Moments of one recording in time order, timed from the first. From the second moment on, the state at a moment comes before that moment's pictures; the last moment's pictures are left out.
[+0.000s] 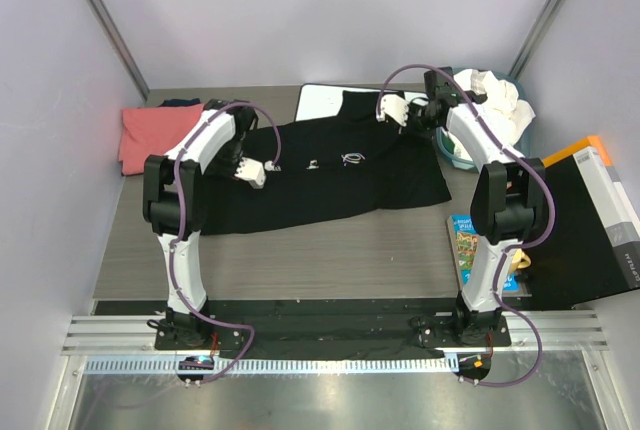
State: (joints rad) left arm -0.22 2.08 1.75 -1.33 -0.37 1.57; right arm 0.13 1.96 1.70 -0.74 -0.30 -1.25
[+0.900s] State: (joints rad) left arm -0.23 1.60 1.56 -1.33 -0.20 1.55; right arm 0.13 1.44 1.39 -0.82 -0.33 -1.25
